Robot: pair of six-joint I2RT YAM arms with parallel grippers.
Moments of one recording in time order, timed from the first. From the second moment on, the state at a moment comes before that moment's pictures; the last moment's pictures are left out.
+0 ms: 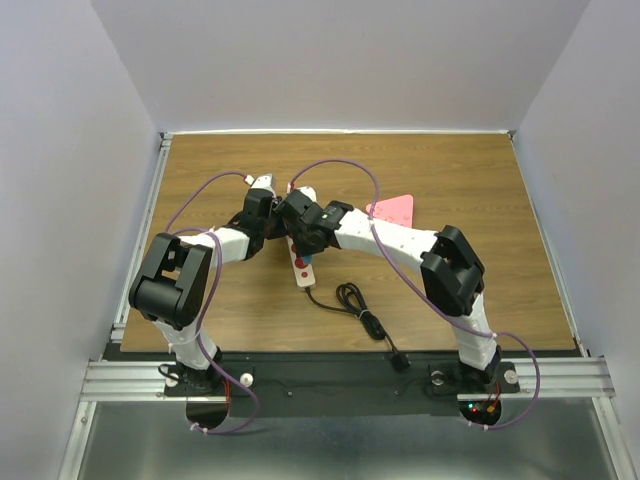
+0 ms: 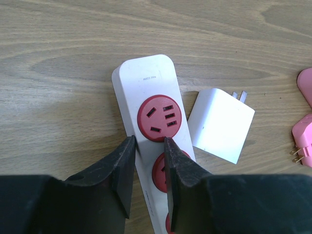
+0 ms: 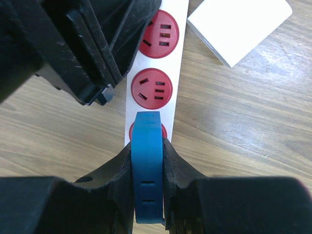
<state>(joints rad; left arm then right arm) -0.37 1.70 0.83 0.23 0.00 -0.50 0.94 2.07 1.74 -0.69 0.27 0.60</state>
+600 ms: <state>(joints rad) -0.37 1.70 0.83 0.24 0.00 -0.50 0.96 2.09 1.74 -0.72 0.29 0.60</state>
